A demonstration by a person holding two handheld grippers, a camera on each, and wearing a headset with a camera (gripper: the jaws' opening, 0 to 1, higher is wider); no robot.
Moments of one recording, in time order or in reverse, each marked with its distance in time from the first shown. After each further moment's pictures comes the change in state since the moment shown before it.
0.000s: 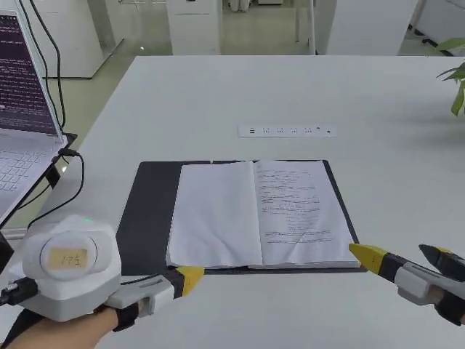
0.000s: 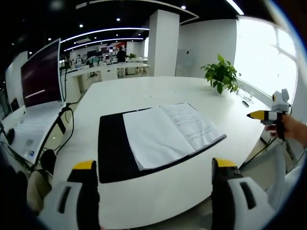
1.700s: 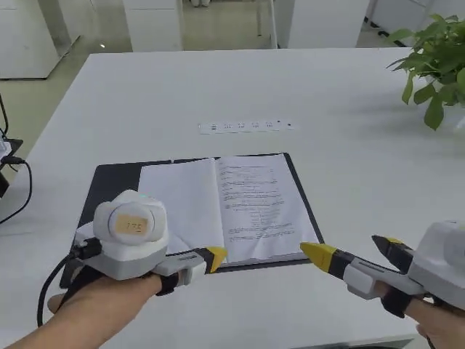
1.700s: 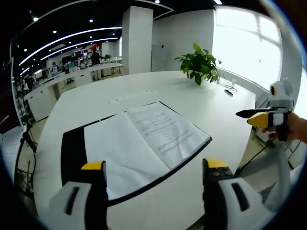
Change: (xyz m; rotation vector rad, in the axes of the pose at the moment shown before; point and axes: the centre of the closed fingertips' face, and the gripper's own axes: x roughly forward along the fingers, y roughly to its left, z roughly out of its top) left arm 0.094 -0.102 0.018 0.146 0.048 -0.188; right arm 0.006 0.008 -0.012 0.006 0.008 0.039
